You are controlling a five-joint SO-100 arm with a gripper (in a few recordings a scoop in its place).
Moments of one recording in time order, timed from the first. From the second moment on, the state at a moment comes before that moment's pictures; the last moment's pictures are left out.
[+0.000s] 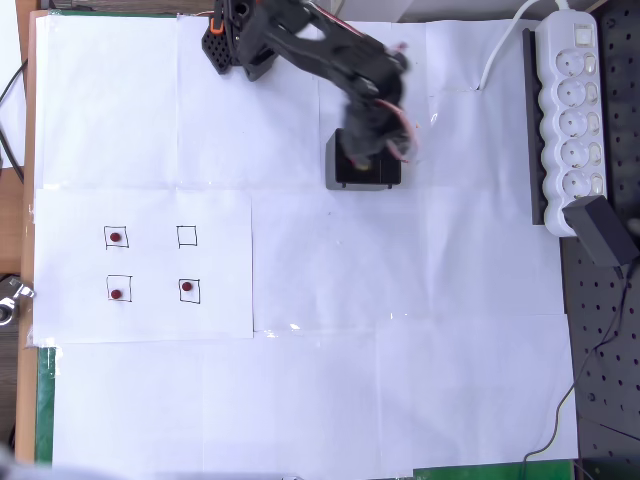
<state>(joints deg) -20.6 72.6 113.5 98.3 -92.5</state>
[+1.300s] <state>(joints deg) 14.2 108.8 66.4 -5.9 -90.9</state>
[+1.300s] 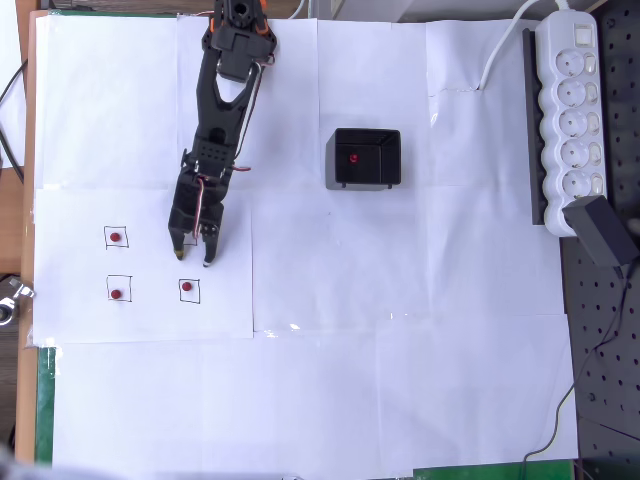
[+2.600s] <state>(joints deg) 14.2 124.0 74.4 -26.2 -90.2</state>
